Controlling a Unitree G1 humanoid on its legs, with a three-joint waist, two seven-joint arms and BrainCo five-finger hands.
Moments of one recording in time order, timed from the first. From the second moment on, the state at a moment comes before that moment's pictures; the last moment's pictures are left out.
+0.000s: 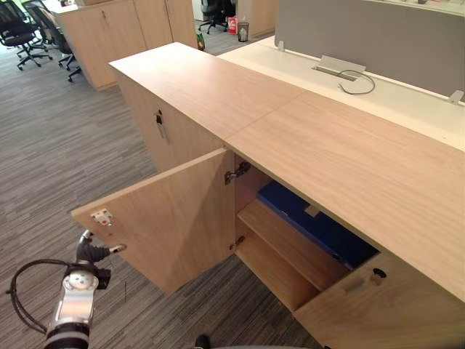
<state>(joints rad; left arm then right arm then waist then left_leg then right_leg) 0.05 0.46 0.16 0.38 0.17 0.14 0.06 0.13 -0.08 -0.45 1.11 0.02 0.06 0.08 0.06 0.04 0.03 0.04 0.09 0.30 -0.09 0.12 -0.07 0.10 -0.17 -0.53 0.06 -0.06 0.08</state>
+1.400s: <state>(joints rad) 0.20 0.12 -0.28 0.51 -0.13 -0.08 -0.18 0.09 0.00 -0.28 1.02 -0.04 0.04 0.05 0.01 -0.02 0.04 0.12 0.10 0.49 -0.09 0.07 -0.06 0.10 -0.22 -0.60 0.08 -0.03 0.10</state>
